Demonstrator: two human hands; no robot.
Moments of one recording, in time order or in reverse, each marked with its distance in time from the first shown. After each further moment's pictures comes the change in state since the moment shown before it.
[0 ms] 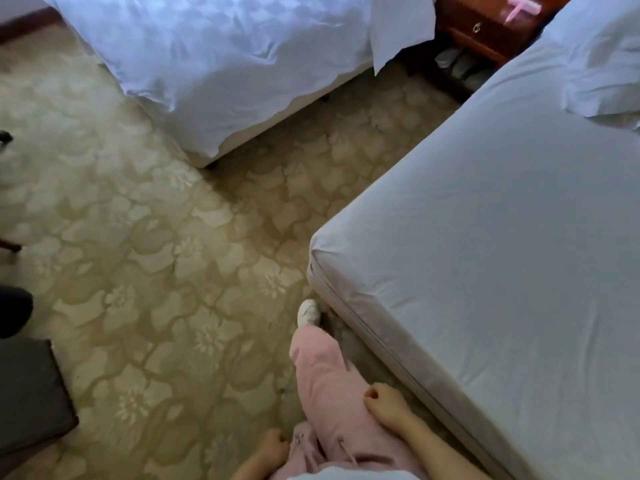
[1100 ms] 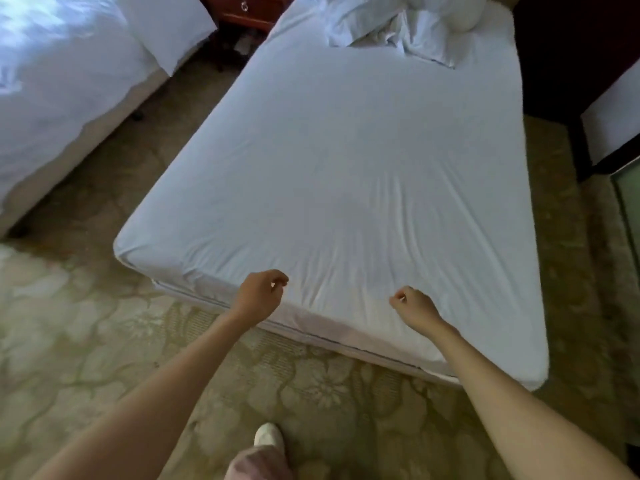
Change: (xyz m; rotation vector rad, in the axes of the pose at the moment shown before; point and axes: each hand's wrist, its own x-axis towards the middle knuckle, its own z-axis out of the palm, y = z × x) left_hand -0.014 0.297 0.225 0.509 0.295 0.917; right_hand -0.045 0.402 -0.069 0.554 0.543 0.139
